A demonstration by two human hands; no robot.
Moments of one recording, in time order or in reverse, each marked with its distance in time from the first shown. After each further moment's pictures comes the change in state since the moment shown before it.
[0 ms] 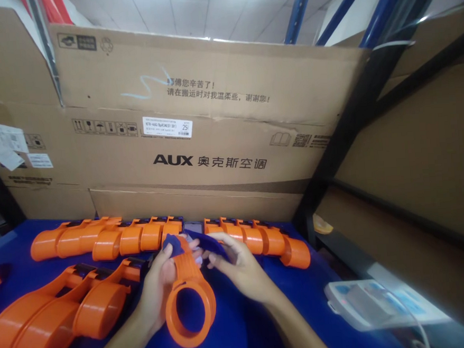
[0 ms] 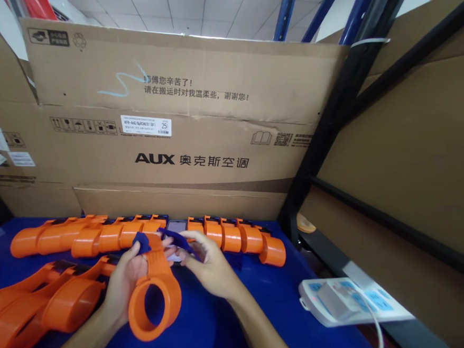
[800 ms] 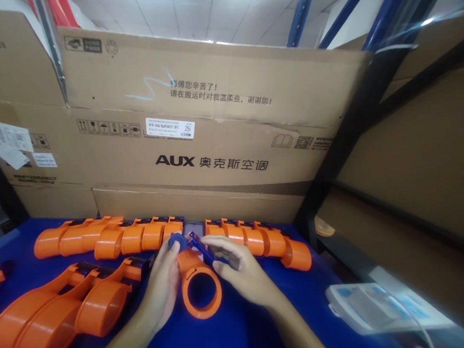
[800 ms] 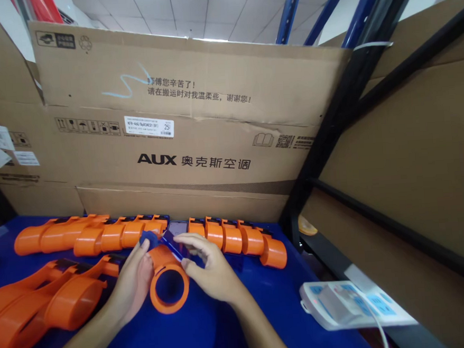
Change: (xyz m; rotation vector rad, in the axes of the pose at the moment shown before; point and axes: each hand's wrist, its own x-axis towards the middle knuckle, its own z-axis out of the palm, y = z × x) left_hand 0.011 -0.011 -0.001 0.033 0.217 0.315; right_hand -0.005 -0.005 -0.002 -0.155 -0.035 -0.080
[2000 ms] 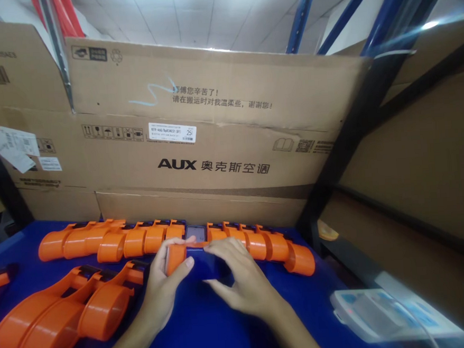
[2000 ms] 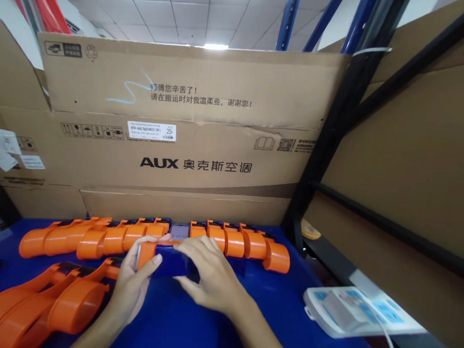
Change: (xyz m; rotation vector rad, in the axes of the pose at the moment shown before) left_hand -0.002 0.004 -0.008 0.314 -0.146 0.224; right_hand -0.002 -0.003 -0.004 -0.722 -0.014 -0.400
